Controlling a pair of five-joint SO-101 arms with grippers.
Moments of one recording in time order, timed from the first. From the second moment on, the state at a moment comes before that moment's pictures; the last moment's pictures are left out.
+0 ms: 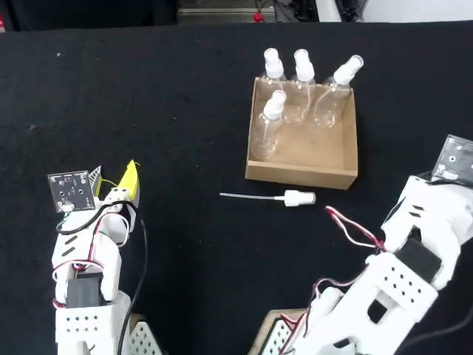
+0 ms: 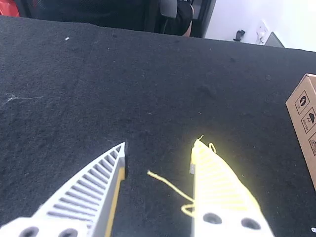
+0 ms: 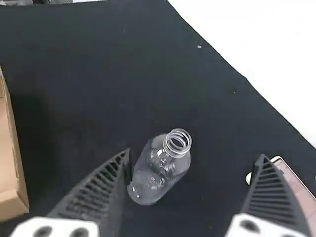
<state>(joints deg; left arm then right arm) -9.7 -103.0 96.1 31.8 2.8 43.4 -56.1 62.4 32.6 20.3</state>
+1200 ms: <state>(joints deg) -9.7 -103.0 96.1 31.8 2.8 44.7 -32.5 71.6 -0.4 15.9</state>
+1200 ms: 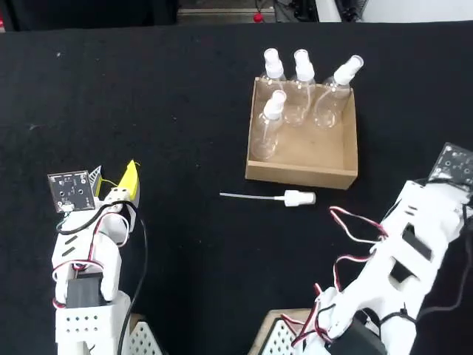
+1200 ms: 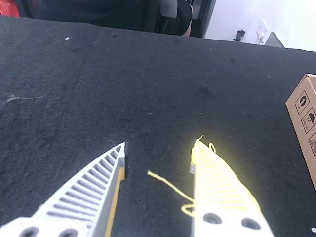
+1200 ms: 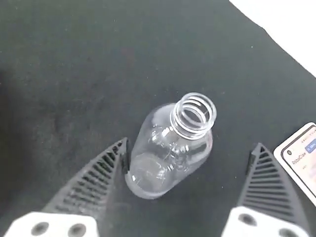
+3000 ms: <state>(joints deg) -9.7 -103.0 96.1 31.8 2.8 44.1 -15.3 71.1 -18.9 12.3</state>
